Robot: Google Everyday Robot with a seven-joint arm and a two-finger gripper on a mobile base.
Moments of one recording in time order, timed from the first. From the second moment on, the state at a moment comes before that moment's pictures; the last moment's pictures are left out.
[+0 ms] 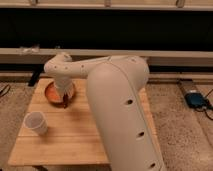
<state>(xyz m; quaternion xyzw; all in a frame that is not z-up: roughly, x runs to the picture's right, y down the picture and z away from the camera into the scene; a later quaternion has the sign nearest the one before) -0.244 0.036 0.834 -0.28 0.11 0.54 0.79</state>
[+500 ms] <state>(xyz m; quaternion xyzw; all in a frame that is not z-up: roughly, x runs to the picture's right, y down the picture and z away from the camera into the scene) -0.320 0.002 0.856 -0.29 0.07 0.50 0.82</state>
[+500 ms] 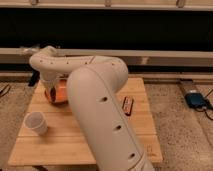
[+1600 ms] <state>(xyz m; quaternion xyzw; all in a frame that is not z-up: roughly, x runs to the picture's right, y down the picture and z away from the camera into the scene) -0.295 -0.050 0.927 -0.27 0.08 0.51 0.81</state>
